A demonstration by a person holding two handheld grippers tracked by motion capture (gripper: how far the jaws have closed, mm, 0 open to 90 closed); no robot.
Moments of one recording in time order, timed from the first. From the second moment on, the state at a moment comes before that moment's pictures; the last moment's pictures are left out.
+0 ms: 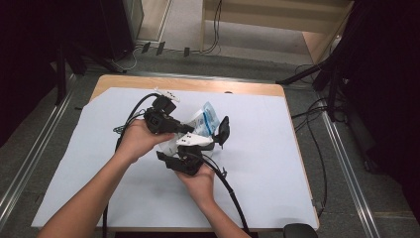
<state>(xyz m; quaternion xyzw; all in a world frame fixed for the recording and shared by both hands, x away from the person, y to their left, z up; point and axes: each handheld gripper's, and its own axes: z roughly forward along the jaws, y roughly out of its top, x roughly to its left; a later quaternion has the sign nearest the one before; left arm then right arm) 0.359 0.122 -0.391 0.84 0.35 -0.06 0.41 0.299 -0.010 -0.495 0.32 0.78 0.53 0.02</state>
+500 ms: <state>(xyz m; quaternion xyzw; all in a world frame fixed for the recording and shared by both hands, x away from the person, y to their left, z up) 0.357 0.130 -0.388 0.84 0.34 -0.06 0.42 0.297 -0.013 -0.493 0.32 0.78 0.54 0.04</state>
